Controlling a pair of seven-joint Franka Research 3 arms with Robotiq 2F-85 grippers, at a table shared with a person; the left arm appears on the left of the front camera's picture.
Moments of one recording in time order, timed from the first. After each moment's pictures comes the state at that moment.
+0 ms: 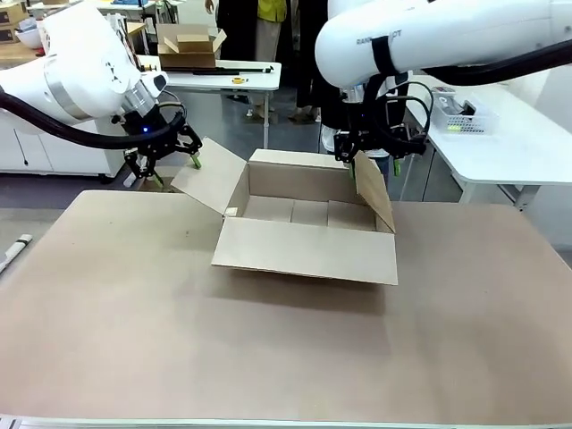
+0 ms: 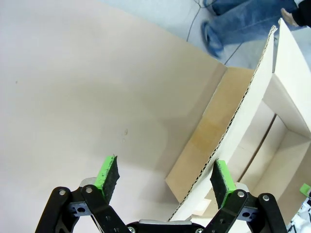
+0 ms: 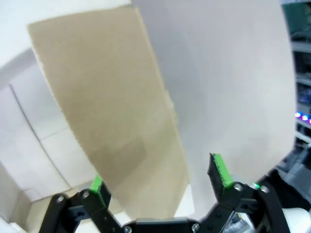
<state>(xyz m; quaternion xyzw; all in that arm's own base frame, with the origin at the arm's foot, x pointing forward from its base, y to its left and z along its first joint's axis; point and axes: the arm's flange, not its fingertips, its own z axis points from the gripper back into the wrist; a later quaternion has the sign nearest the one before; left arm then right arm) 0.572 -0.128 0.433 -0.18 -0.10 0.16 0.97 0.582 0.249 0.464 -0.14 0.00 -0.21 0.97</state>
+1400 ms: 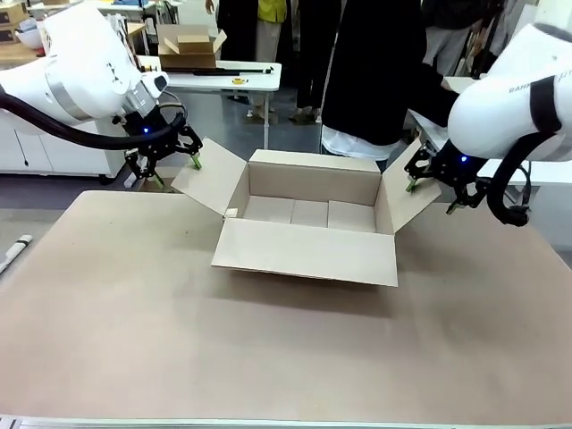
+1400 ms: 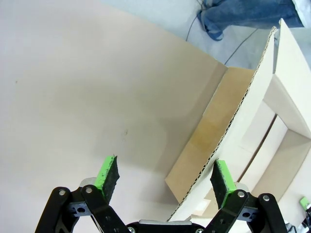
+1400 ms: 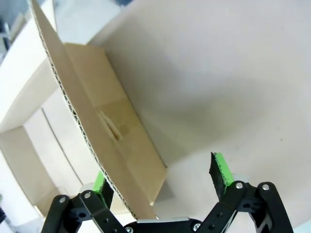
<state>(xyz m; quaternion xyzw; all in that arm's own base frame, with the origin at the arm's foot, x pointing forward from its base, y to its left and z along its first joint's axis) 0.572 -0.128 0.433 -0.18 -0.10 0.16 0.97 0.472 0.091 0.435 0.10 -0.13 -0.30 0.94</state>
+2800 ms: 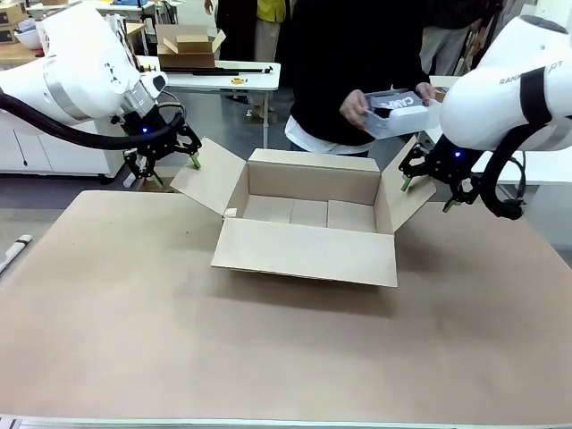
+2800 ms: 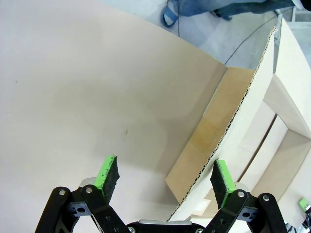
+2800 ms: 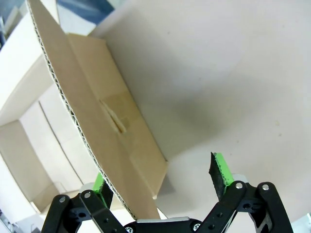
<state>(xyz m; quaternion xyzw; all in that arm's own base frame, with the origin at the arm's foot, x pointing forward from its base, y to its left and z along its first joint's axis) 0.572 -0.128 0.433 -0.18 -0.10 0.16 0.97 0.476 0.103 0.440 0.09 -0.11 -0.29 0.95</state>
